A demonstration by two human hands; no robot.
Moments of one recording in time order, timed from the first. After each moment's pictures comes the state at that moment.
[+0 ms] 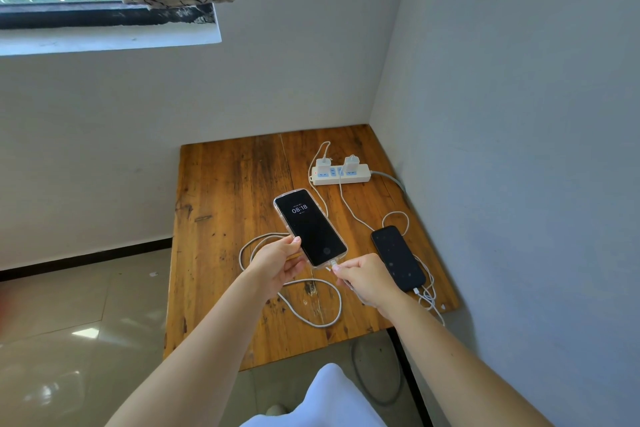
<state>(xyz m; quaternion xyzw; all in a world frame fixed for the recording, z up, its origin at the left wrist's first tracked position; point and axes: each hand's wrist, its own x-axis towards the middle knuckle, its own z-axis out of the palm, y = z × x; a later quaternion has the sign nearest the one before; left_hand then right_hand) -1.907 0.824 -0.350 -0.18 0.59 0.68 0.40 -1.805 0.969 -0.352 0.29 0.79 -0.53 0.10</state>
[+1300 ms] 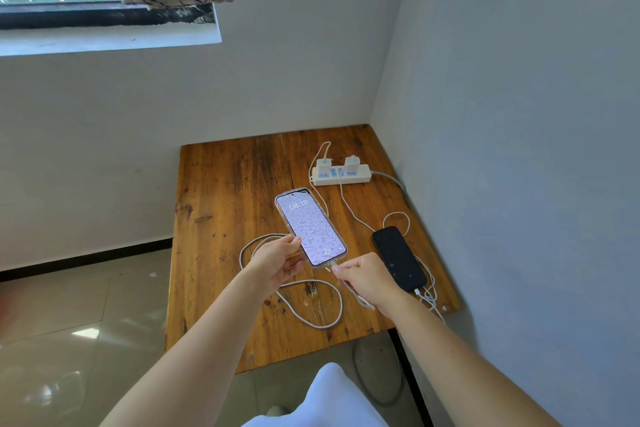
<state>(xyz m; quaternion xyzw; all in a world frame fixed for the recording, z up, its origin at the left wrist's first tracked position) -1.919 0.823 -0.362 -0.17 0.59 0.67 0.41 -1.811 0.967 -0.349 0.31 0.78 -0.54 0.11</state>
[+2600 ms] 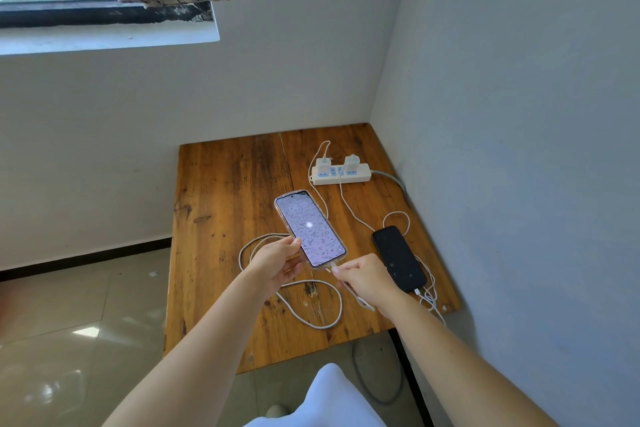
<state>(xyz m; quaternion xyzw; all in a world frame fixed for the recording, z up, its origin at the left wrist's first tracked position) -1.920 0.824 -0.367 -0.18 0.59 0.67 0.41 -1.811 0.969 -0.352 0.31 0.78 -0.54 0.12</state>
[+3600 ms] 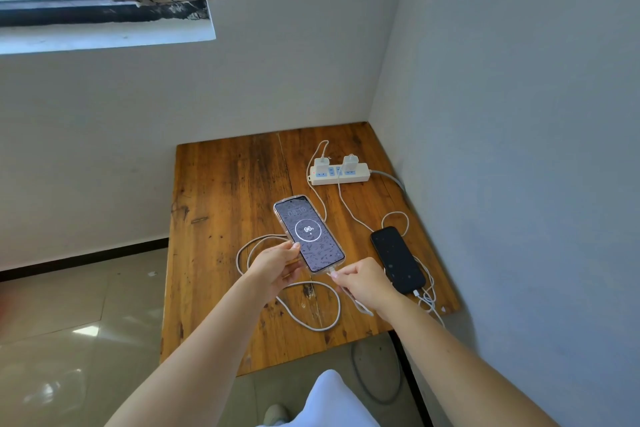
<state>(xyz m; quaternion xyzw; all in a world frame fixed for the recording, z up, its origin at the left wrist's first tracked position) -1.922 0.828 -0.380 -0.19 0.60 0.66 0.42 -1.813 0.976 -0.361 0.31 0.77 -0.54 0.14</state>
